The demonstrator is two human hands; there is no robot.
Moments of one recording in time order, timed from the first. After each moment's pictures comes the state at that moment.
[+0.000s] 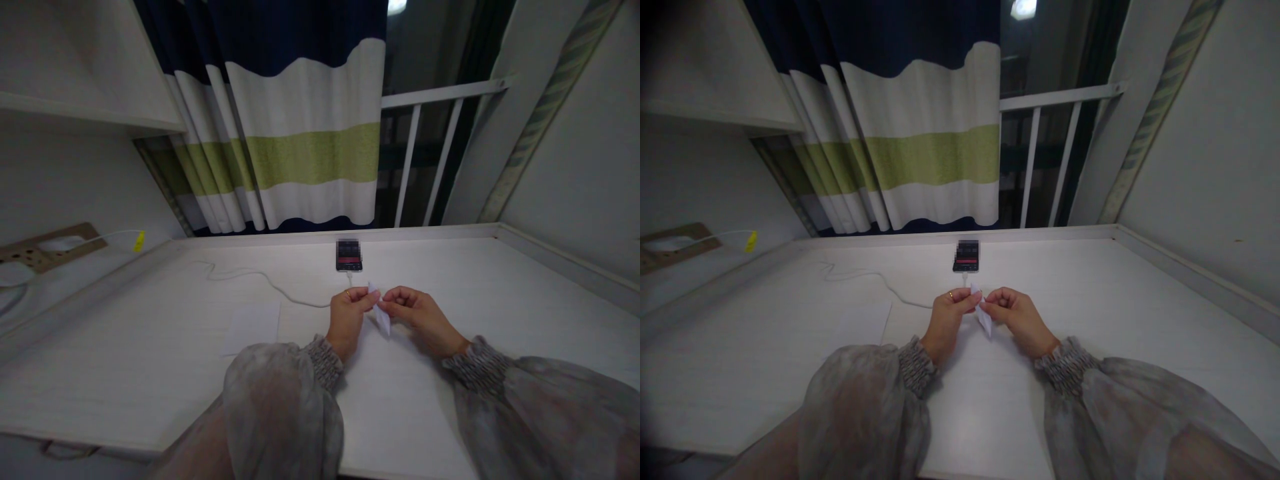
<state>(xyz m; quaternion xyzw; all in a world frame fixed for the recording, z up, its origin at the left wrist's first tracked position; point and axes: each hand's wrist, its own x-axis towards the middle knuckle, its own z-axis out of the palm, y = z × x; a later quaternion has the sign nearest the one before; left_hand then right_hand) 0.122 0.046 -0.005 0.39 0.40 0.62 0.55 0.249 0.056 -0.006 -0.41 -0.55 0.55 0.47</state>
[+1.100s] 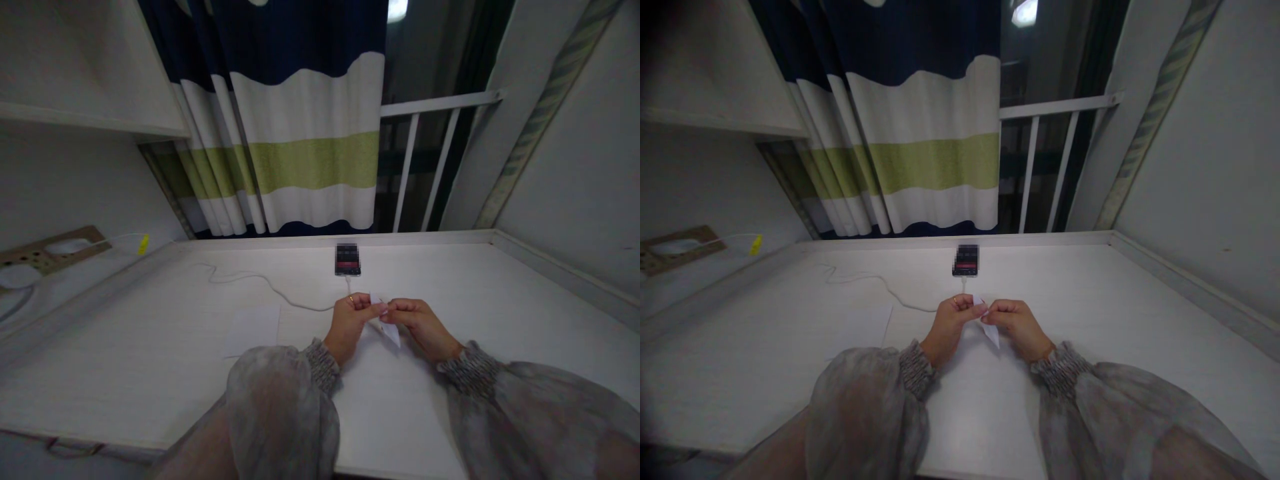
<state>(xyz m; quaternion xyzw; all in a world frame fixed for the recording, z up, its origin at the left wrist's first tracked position) 0.125 0.045 -0.006 0.42 0.36 0.59 0.59 0.254 0.052 -0.001 -0.40 -0.56 0.58 0.44</state>
